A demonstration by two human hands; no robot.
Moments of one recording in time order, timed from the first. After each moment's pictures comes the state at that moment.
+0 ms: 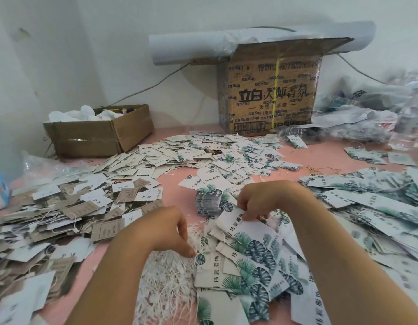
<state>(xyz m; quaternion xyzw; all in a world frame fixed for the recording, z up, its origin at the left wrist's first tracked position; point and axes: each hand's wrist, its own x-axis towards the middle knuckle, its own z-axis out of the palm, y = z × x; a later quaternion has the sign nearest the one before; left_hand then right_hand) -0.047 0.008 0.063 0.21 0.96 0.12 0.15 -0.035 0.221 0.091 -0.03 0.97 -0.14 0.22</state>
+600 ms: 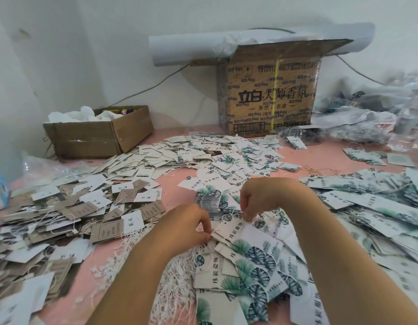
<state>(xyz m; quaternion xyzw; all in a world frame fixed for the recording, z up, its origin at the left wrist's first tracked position) -0.045 0.033 0.047 0.33 0.93 0.16 0.02 -0.029 0.222 0.098 -0.03 0.98 -0.11 0.16</state>
